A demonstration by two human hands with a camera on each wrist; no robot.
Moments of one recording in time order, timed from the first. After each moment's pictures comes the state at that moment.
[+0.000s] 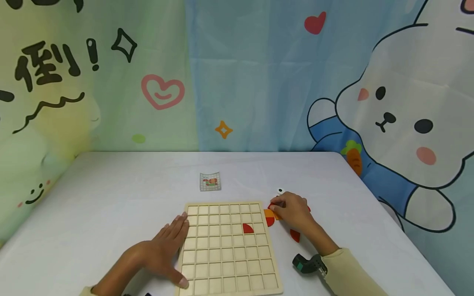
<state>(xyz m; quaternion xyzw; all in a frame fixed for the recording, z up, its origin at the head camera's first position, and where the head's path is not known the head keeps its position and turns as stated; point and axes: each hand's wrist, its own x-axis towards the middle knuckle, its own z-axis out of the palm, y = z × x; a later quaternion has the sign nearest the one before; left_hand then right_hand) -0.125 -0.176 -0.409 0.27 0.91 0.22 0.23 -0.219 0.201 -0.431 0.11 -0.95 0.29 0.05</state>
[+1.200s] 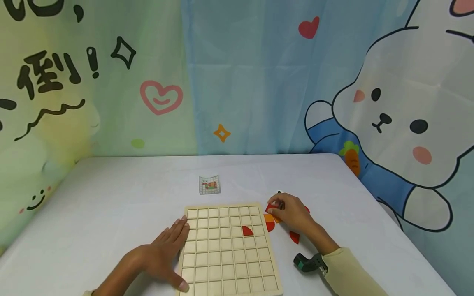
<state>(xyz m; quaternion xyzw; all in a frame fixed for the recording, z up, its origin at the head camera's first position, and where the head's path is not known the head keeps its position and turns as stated) -0.124 -0.175 -0.407 0.27 0.91 0.22 0.23 -0.219 0.206 -0.435 0.15 -0.92 0.35 0.03</state>
